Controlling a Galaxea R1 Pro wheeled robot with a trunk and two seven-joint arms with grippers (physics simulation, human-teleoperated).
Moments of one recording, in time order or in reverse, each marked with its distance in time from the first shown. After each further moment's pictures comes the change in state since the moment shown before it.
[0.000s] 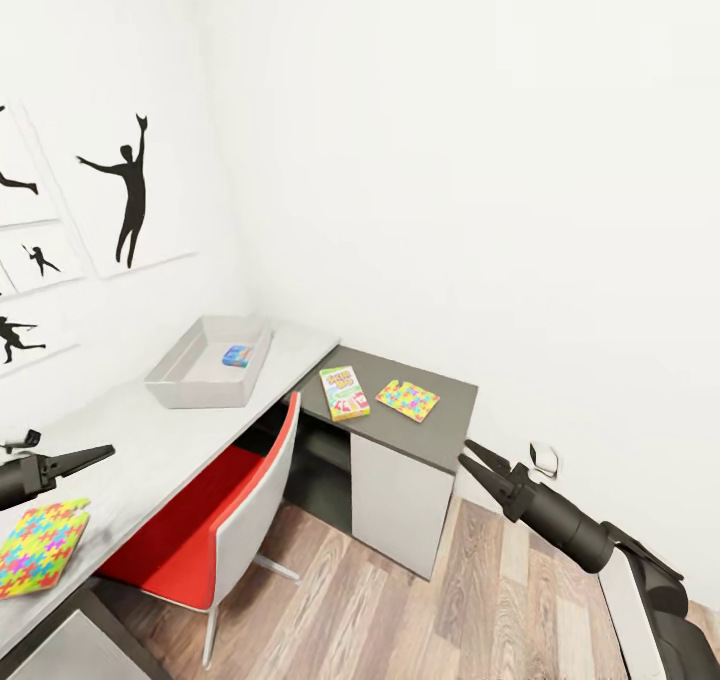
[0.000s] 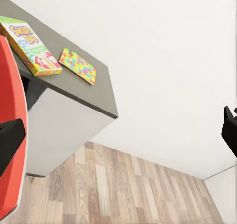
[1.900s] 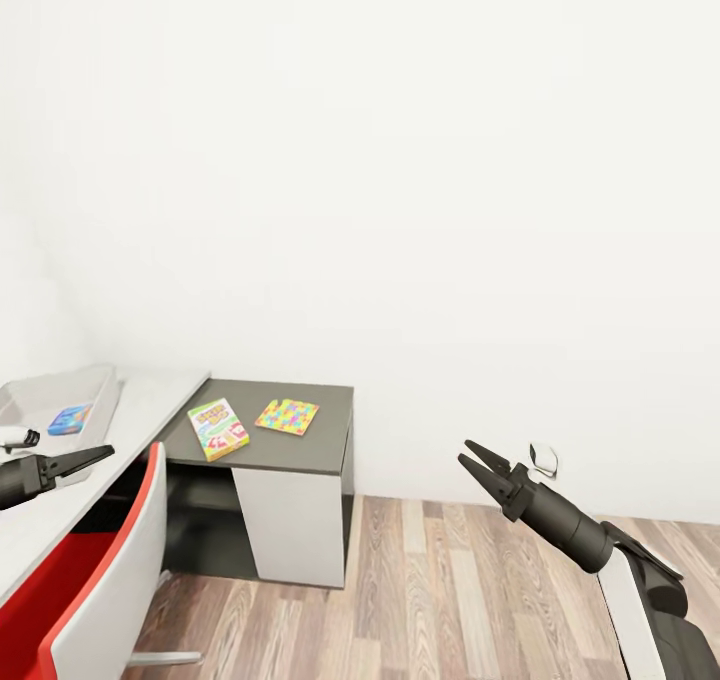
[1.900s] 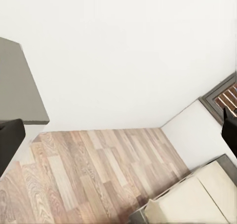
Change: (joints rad) left arm 0.000 0.000 0.002 0.000 0.000 -0.001 0.000; right arm 0.000 0.001 0.000 0.000 0.003 -0.002 -0.005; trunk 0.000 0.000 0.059
